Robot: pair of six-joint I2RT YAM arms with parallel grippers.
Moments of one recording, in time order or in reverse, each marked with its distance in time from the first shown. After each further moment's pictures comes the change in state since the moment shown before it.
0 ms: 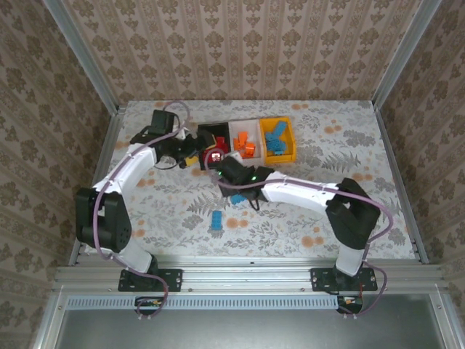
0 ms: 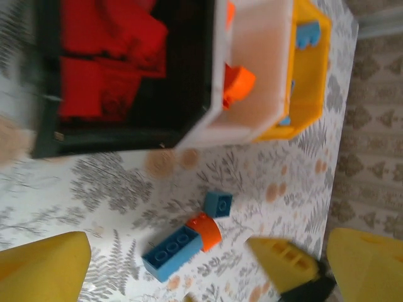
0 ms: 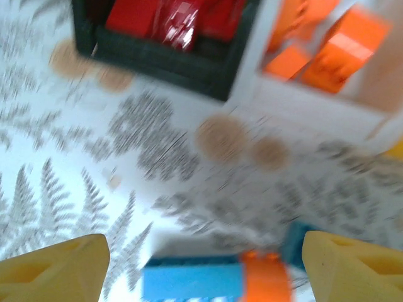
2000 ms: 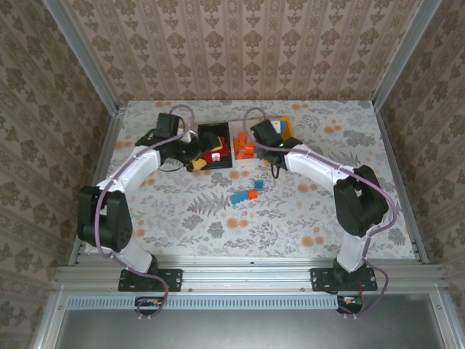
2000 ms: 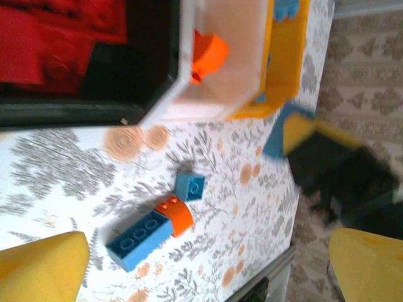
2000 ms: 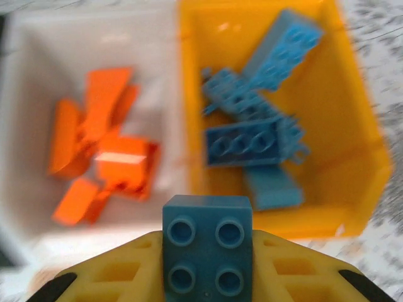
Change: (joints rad) left arm -0.074 0.017 -0.041 0.072 0.105 -0.070; right arm -0.393 0.027 0.100 0.026 0.024 0.027
